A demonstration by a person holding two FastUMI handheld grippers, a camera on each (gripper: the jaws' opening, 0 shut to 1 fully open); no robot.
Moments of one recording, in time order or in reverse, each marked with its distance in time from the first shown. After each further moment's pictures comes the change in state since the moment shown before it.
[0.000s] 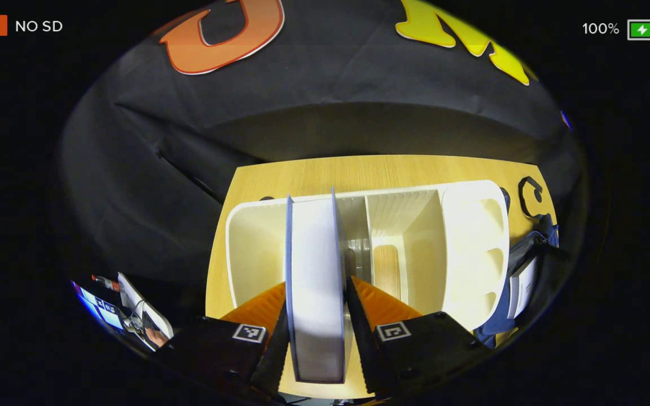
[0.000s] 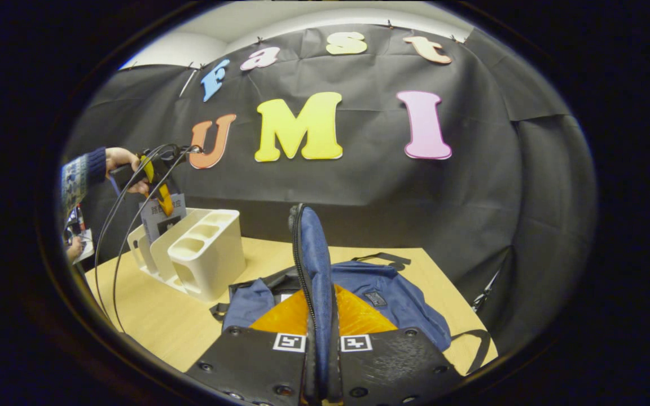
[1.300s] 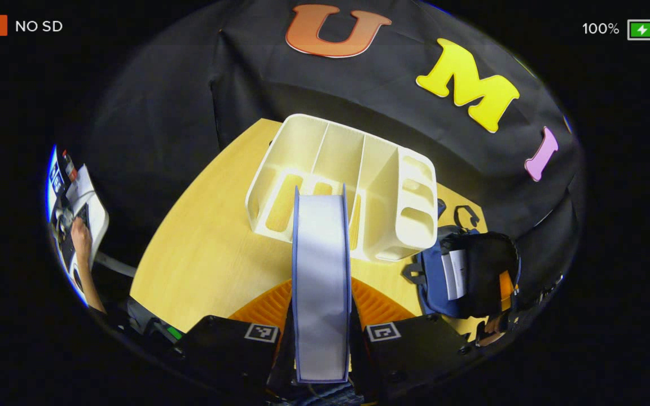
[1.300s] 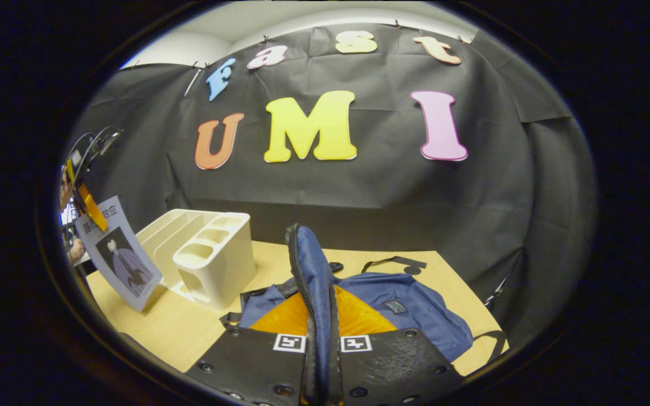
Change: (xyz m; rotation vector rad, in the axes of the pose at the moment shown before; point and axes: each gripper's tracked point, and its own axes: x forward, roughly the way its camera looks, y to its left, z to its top) left arm -0.134 -0.023 -0.216 -0.452 -0.113 -0.306; right arm 0.026 0.032 0.006 0.002 -0.003 0.025
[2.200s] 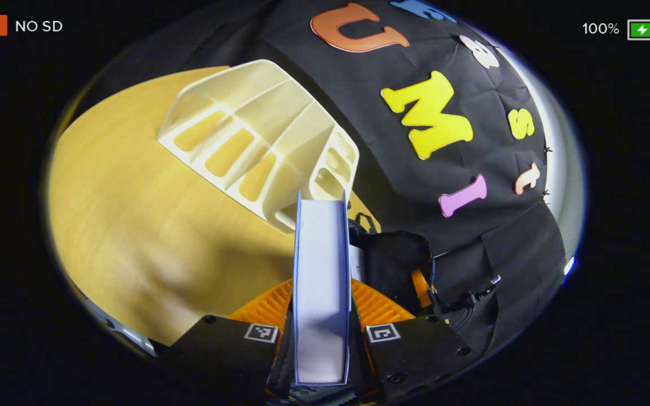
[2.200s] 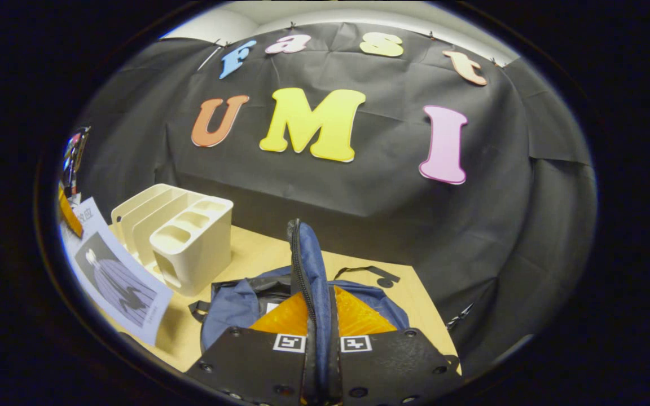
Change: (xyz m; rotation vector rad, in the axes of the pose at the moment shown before) left arm 0.011 -0.125 -0.066 -0.305 0.004 -0.609; right arm 0.000 -0.029 0.030 -0.148 0.036 -0.105
